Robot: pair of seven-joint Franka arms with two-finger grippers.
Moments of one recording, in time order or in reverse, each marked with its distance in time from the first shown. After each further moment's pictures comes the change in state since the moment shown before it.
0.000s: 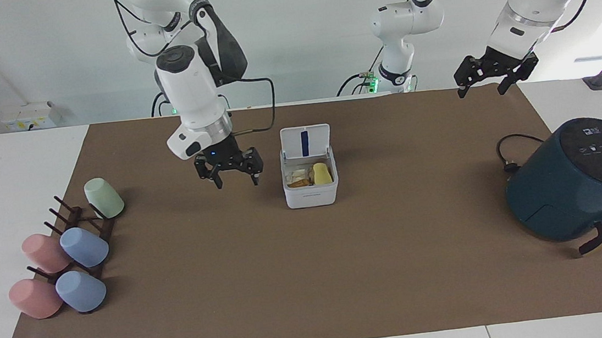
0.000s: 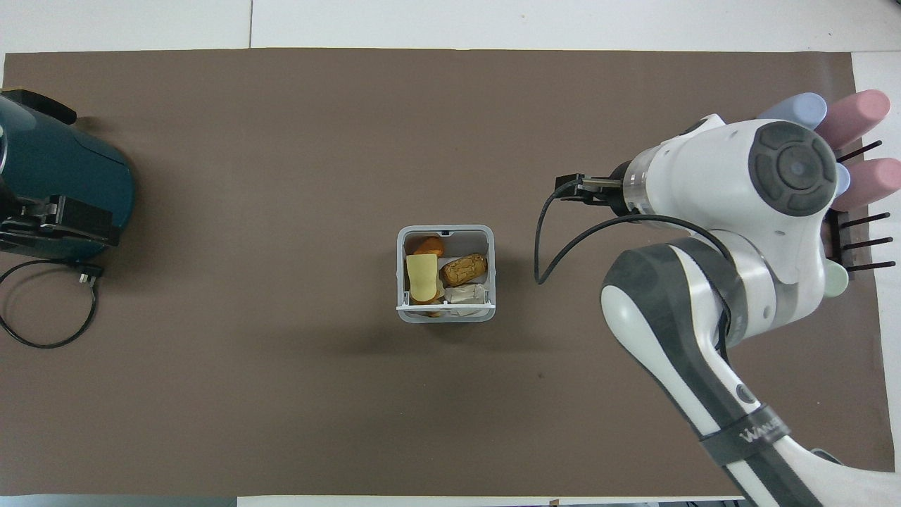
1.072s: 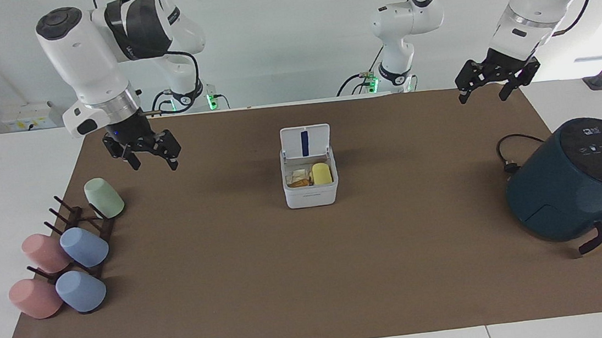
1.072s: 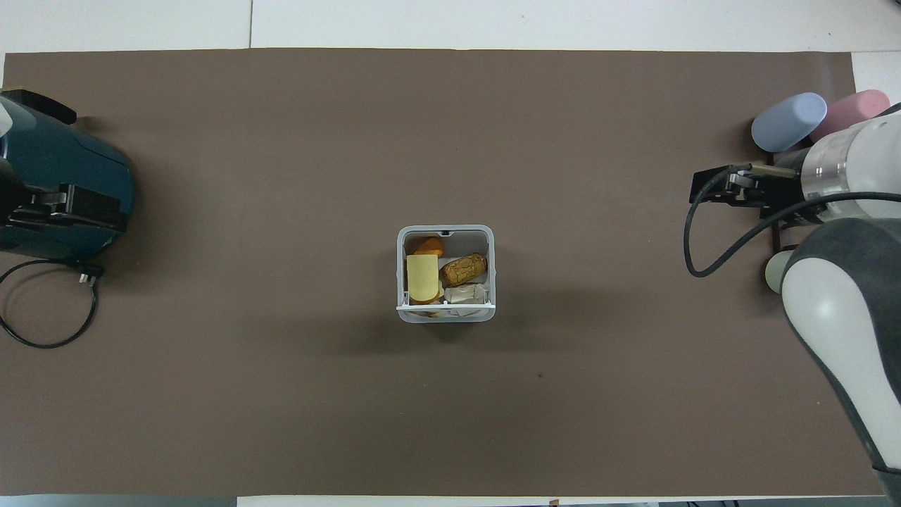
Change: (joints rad) left arm -0.014 0.004 -0.005 -0.010 0.009 0.053 0.001; right arm -0.199 -0.136 0.000 0.095 -0.003 -0.326 -0.104
